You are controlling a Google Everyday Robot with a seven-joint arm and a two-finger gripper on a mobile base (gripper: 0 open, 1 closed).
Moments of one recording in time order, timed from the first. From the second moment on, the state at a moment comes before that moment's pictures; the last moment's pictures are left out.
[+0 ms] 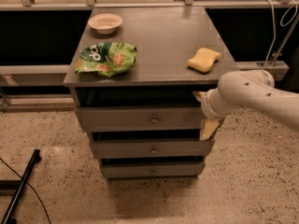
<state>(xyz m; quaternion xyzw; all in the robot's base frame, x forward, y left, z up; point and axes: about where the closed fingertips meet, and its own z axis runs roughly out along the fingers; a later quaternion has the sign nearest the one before) 0.623 -0.188 0.677 -0.73 0.64 -0.10 0.23</state>
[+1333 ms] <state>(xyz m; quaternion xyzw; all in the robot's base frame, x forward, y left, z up) 0.656 -0.194 0.641 -0.69 0.69 -0.06 0.20</state>
